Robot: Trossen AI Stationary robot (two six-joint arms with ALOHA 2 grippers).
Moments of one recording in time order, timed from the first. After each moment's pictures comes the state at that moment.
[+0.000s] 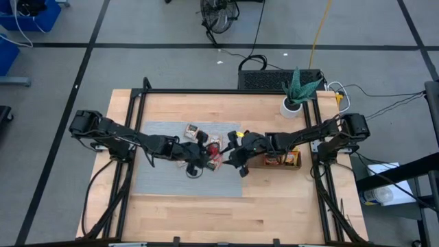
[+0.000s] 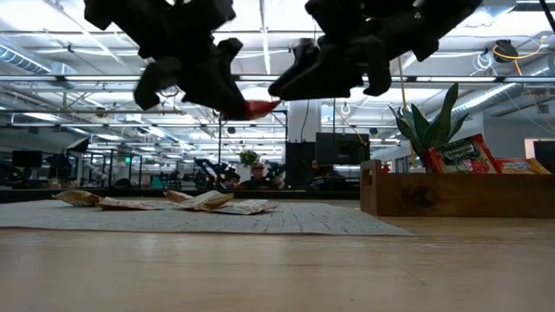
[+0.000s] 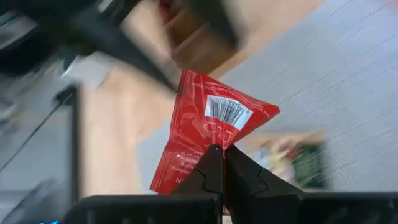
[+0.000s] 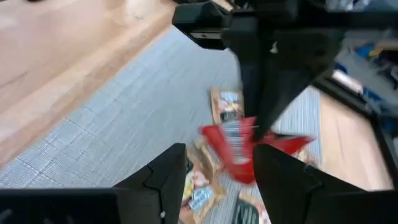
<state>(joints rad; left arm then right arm) -0.17 1.49 0.86 -0.05 -0.29 0.58 0.06 1.61 0.88 0.27 -0.06 -0.48</state>
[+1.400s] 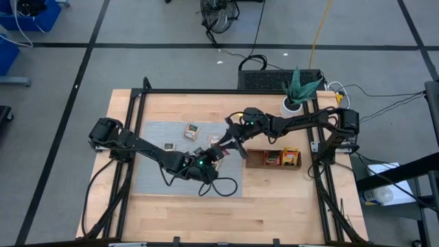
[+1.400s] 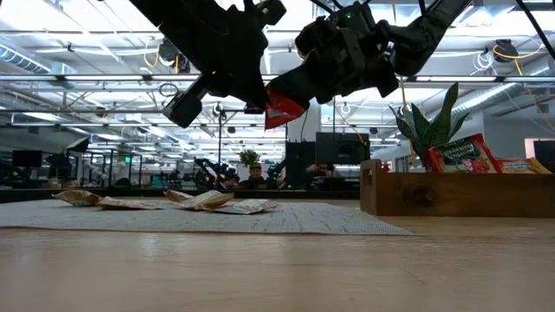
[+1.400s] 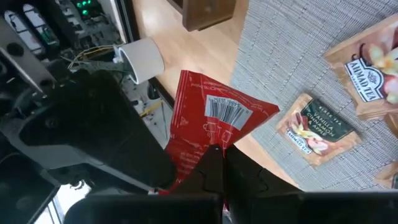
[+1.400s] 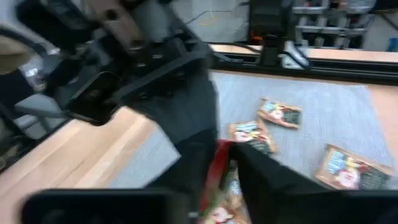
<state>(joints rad) -0.31 1.77 1.13 -0.21 -0.86 1.18 -0.22 1.70 0.88 0.51 -0.59 -0.10</state>
